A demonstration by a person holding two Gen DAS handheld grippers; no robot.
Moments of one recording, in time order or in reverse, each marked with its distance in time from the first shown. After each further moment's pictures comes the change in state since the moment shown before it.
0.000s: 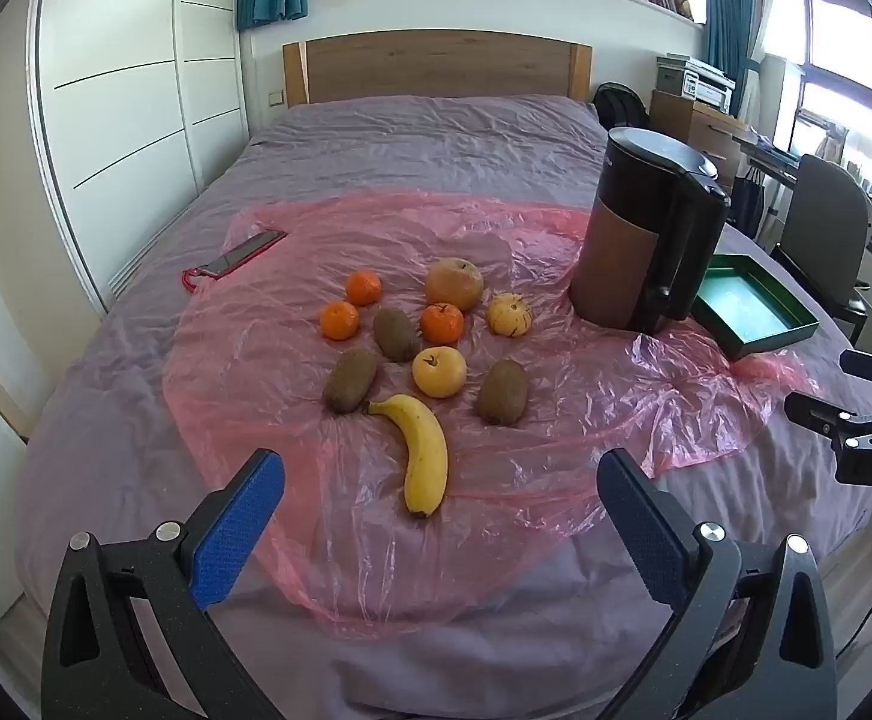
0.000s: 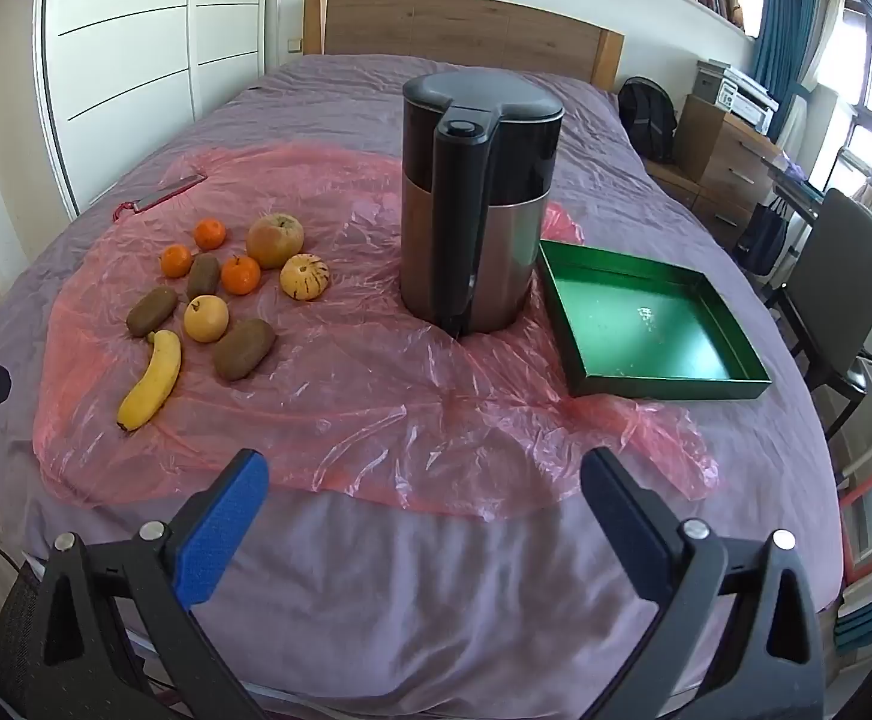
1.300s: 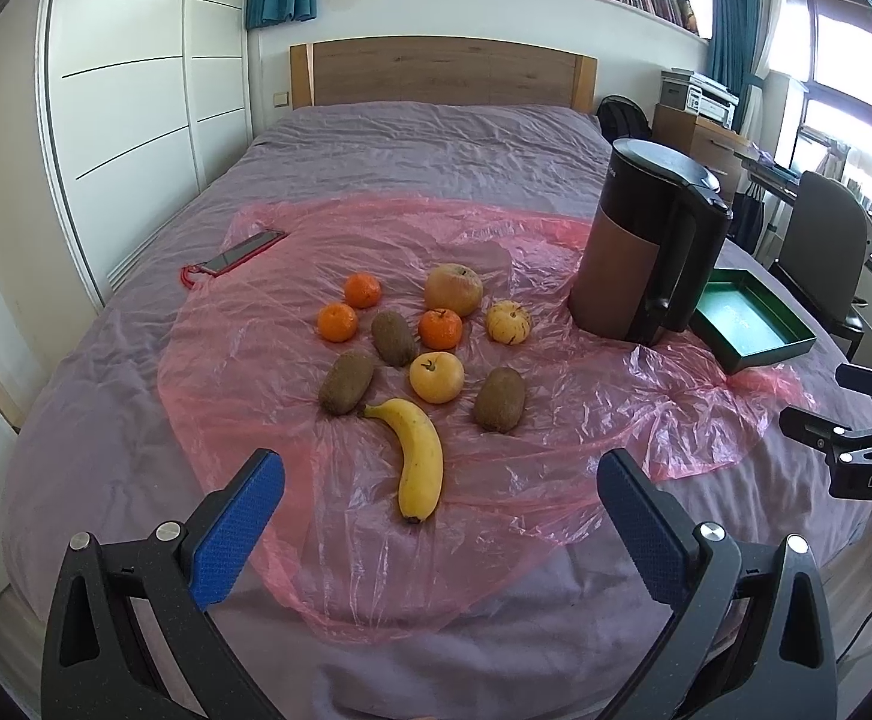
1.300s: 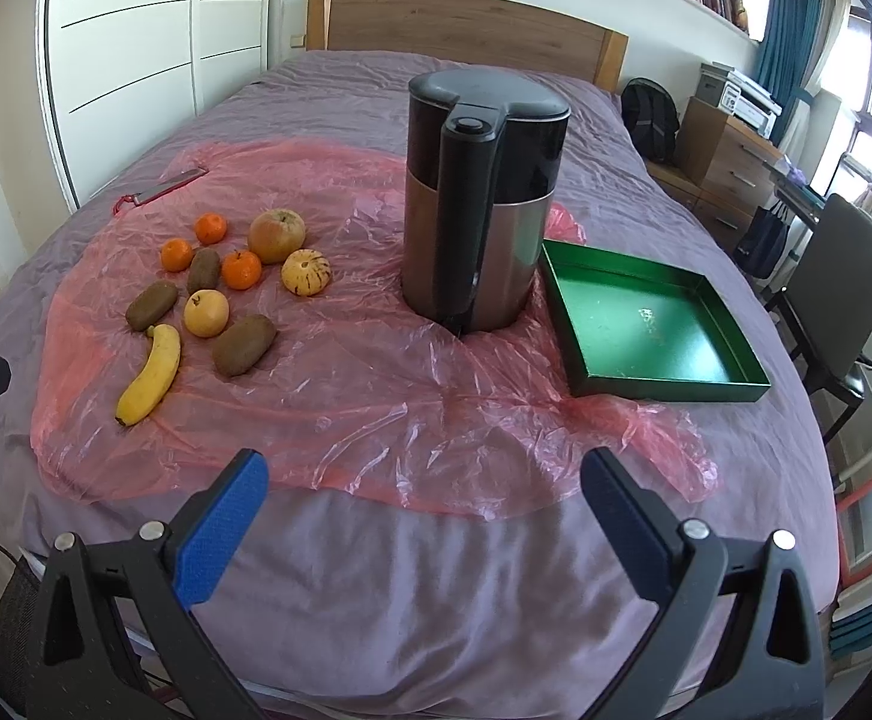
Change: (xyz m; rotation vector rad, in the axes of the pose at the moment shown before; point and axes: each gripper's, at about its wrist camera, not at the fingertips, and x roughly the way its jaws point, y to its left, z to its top) left arm 0.001 0.004 -0.001 -0.037 -0.022 -0.016; right arm 0.000 0.003 -0.001 -0.012 0.004 -0.002
